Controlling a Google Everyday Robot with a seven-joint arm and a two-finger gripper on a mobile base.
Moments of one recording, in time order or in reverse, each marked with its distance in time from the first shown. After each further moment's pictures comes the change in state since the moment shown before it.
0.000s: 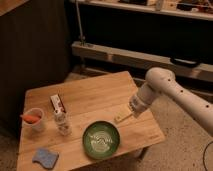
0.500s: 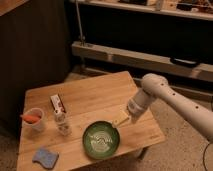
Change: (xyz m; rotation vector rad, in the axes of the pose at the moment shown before) arm -0.008 -0.004 0.030 -0.017 -0.080 0.076
